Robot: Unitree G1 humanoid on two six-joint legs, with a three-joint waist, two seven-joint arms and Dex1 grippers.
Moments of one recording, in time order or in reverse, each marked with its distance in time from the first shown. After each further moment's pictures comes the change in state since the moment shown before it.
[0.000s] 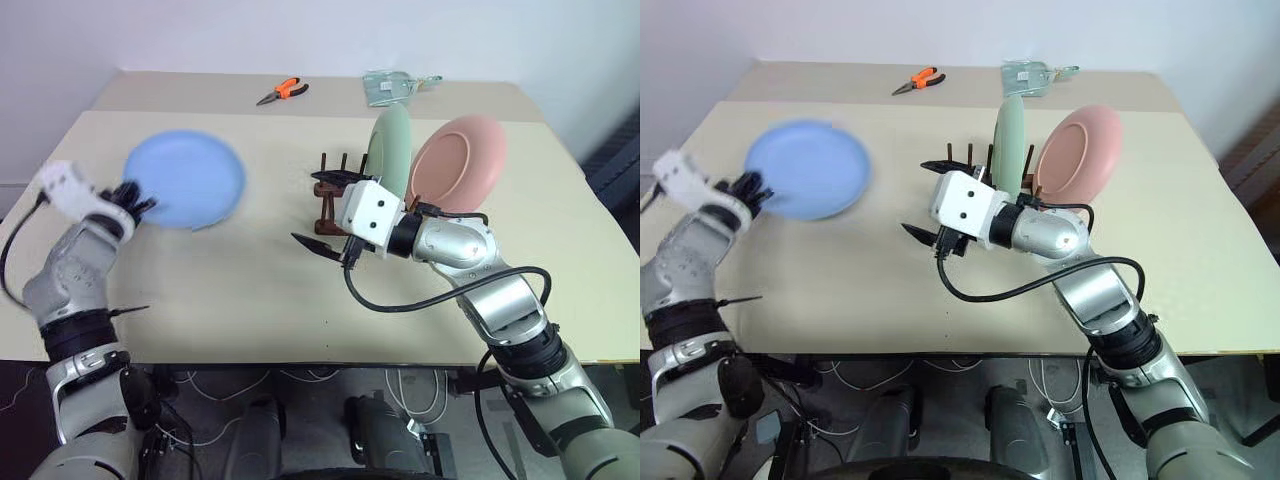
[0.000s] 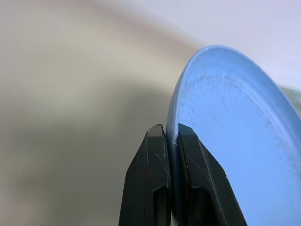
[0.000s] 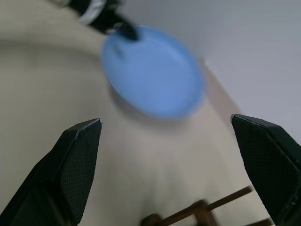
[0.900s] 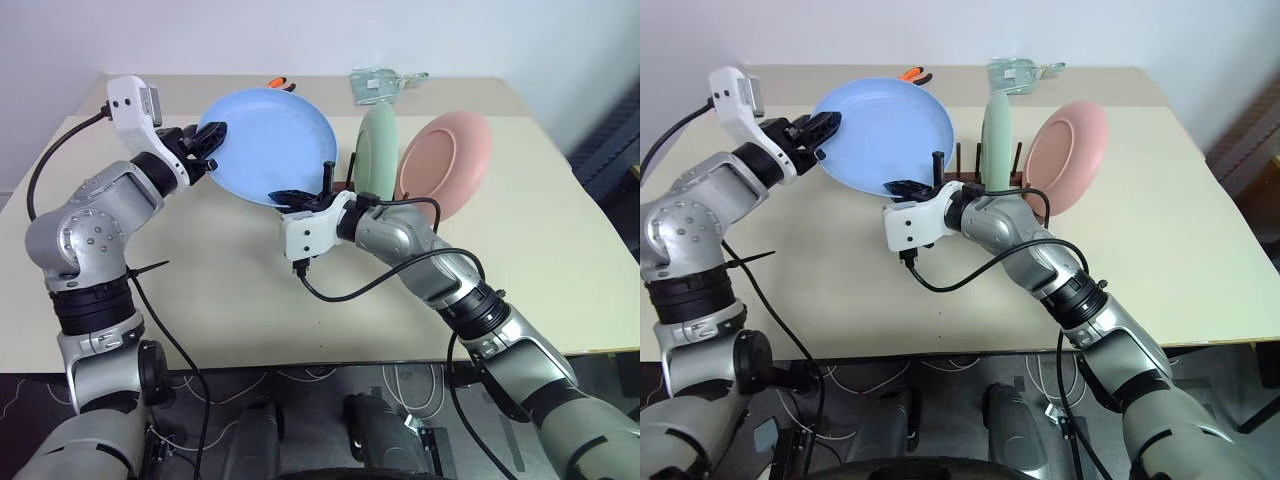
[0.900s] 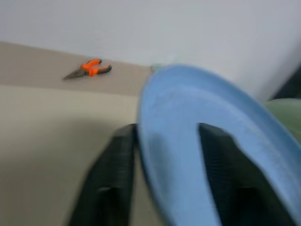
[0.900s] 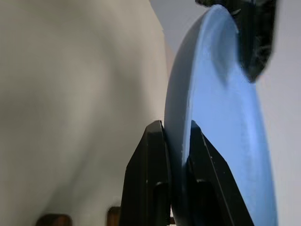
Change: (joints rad) left arm -0.124 -0.088 -0.024 -0.235 -0.143 0.188 0.027; right arm -0.162 0.119 0.161 0.406 -0.546 -0.396 -0.114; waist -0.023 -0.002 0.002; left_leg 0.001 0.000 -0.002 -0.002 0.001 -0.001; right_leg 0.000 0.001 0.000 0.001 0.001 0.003
